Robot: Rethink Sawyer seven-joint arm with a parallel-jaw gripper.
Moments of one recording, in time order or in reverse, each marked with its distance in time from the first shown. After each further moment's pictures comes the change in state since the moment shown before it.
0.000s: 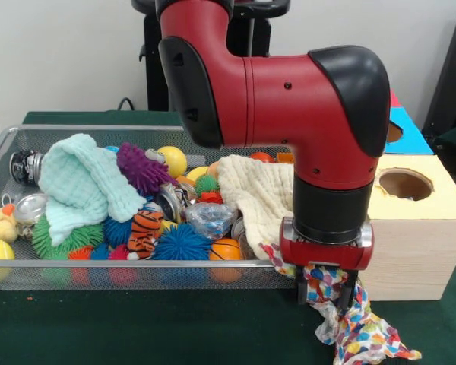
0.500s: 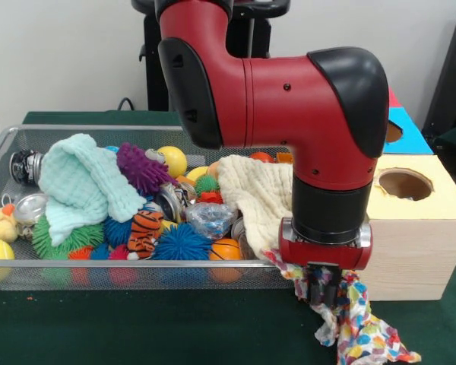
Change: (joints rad) arm 0.000 0.001 0.000 0.002 -0.005 0.000 0.000
